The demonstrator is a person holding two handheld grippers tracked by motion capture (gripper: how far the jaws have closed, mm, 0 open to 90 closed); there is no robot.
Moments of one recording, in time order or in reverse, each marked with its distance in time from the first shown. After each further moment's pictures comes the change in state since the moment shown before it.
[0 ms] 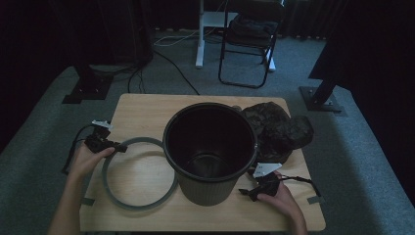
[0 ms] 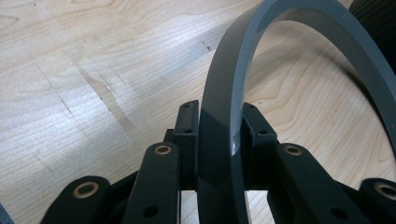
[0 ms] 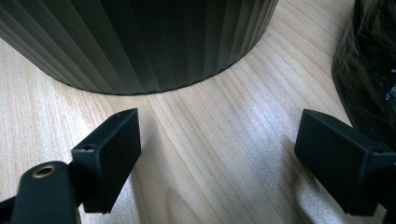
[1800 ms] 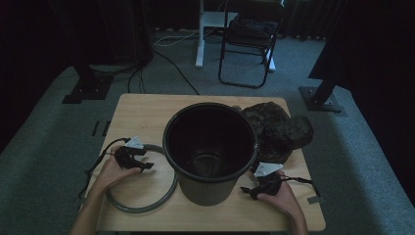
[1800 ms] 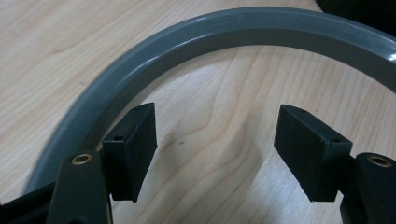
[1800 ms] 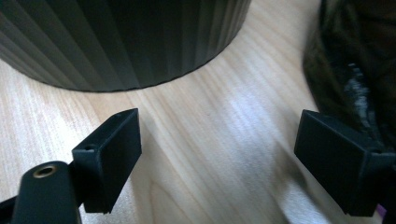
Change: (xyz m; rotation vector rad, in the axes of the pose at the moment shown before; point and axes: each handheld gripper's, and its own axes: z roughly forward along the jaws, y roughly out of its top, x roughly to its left) left arm -0.075 -0.005 0.071 -0.025 0.046 0.337; right arm 0.001 0.001 -0.007 0.011 -0.094 0.002
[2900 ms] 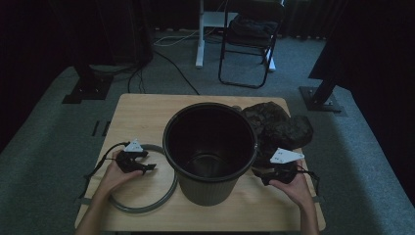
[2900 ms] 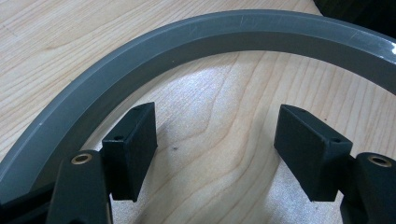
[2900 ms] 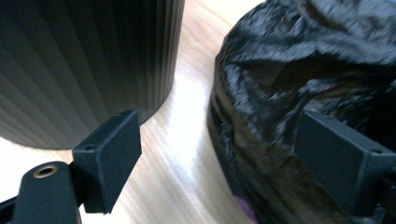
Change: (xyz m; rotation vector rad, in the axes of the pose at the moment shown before) left arm -0.003 -0.015 0.010 -0.092 0.019 -0.028; right arm -0.023 0.032 -0.060 -0.127 -0.154 0.012
